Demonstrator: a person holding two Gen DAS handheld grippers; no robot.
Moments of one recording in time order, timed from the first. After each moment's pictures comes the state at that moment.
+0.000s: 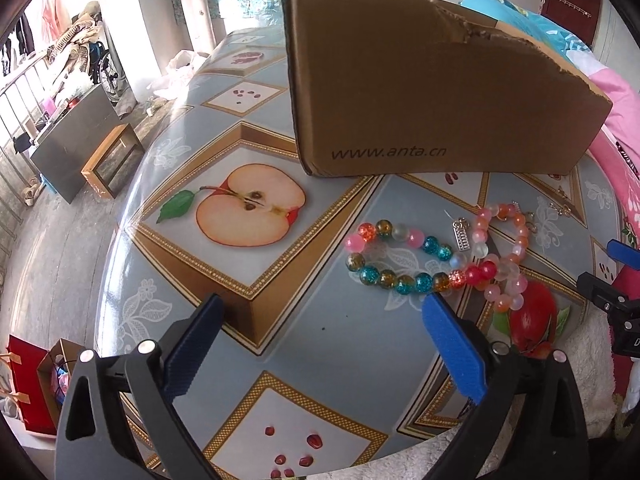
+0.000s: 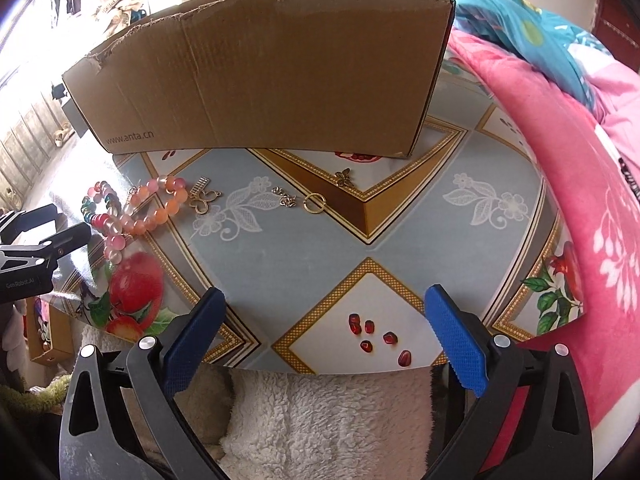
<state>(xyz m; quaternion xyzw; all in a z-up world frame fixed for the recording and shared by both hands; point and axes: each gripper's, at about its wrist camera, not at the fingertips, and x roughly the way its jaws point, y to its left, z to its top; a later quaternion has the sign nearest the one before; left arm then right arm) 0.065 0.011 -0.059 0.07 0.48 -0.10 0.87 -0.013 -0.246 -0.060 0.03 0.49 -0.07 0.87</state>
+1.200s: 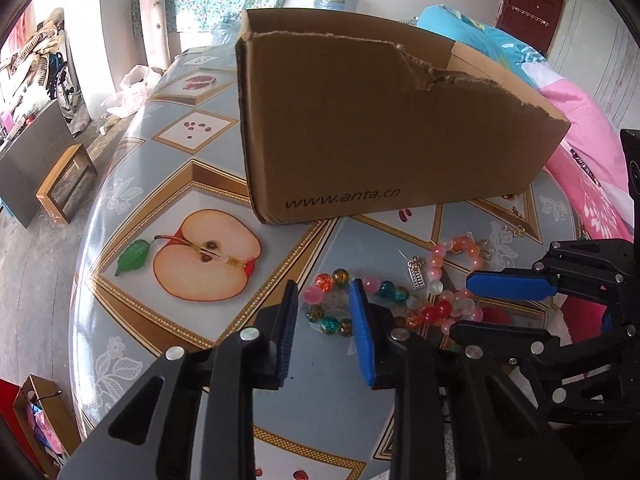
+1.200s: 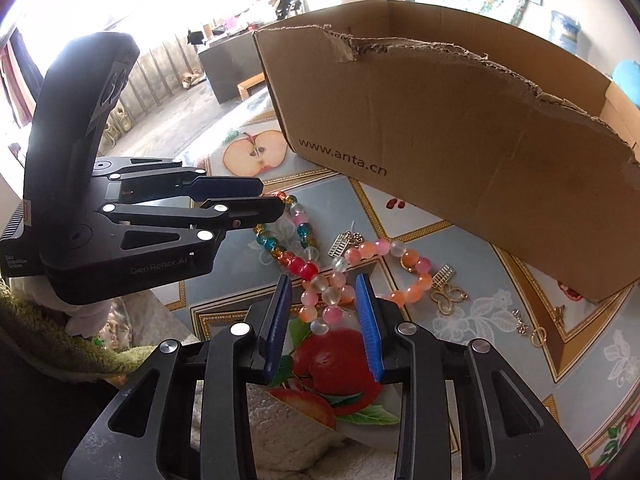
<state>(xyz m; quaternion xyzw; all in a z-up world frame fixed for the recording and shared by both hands) 0.086 0.007 -0.047 0.04 0.46 -0.20 0.86 0.045 -0.136 -0.055 -0.04 0.47 0.18 0.86</state>
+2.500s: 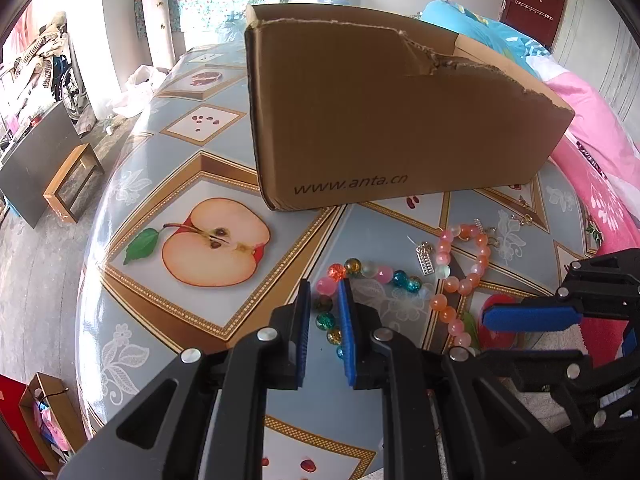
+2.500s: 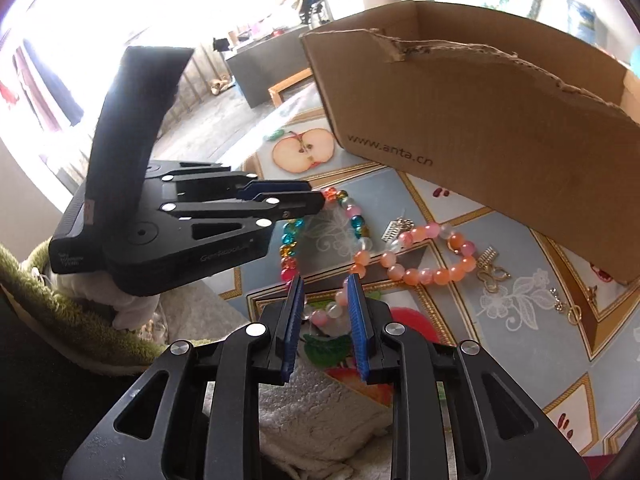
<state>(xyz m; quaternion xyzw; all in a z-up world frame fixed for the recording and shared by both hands) 0.079 0.009 -0.050 0.06 0.46 -0.19 0.87 0.029 -0.140 -0.050 0.02 0.47 0.23 0.85</state>
